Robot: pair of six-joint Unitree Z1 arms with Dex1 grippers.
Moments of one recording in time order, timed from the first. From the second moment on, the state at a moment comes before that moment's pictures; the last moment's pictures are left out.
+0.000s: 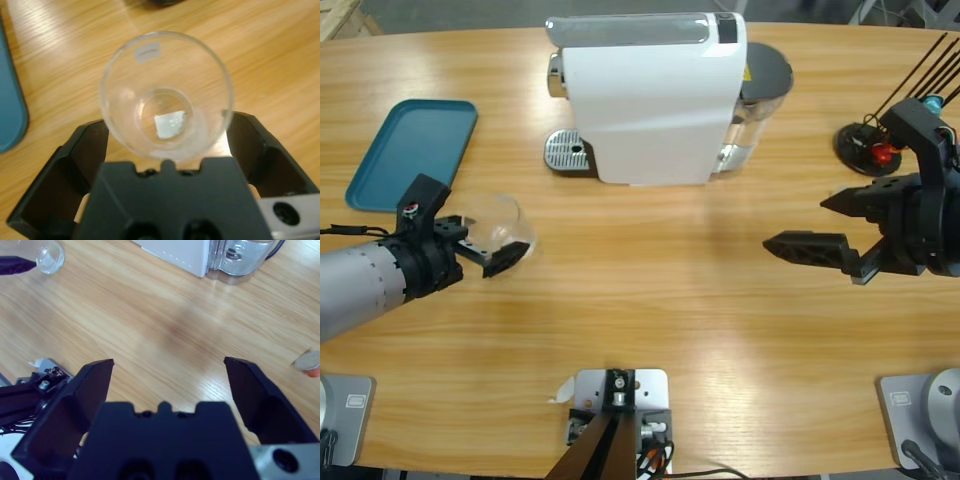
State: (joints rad) arm 0 -1.14 1.53 -0.42 -0.19 0.45 -0.56; arm 1 0.87 1.22 -0.79 0.50 0.00 0.35
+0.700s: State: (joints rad) arm 0 -1.14 1.66 -0.41 -0.35 0.54 -0.54; arm 1 0.87 1.22 -0.79 0.50 0.02 0.35
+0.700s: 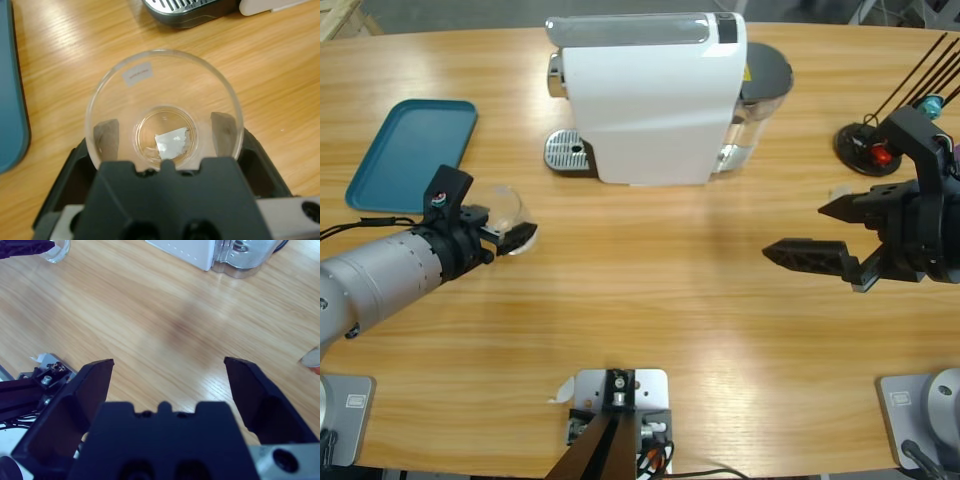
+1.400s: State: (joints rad) arm 0 -0.72 1.69 -0.64 -0.42 0.01 -0.09; arm 1 0.87 1.19 -0.78 0.49 0.05 0.33
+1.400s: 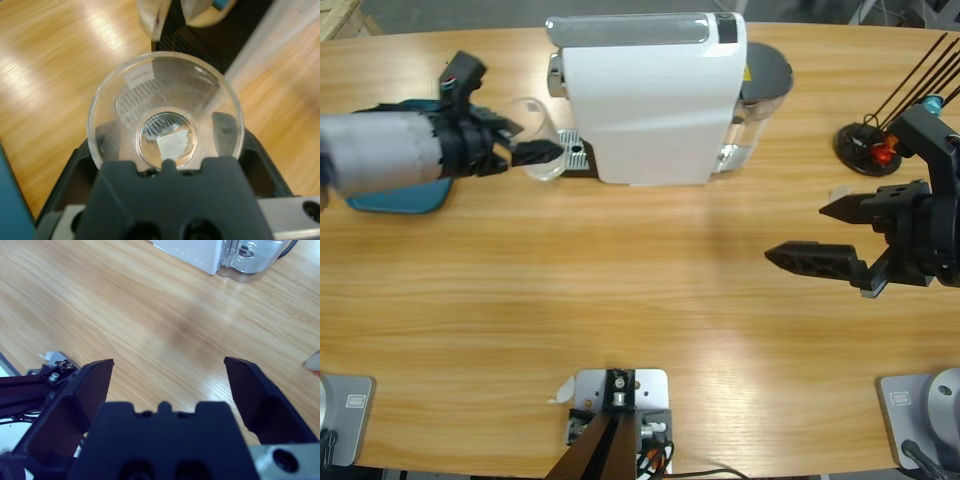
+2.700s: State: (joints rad) arm 0 -0.63 1.89 -0.77 -0.46 -0.07 0.05; arm 1 0.87 1.19 -0.78 0.49 0.06 0.32
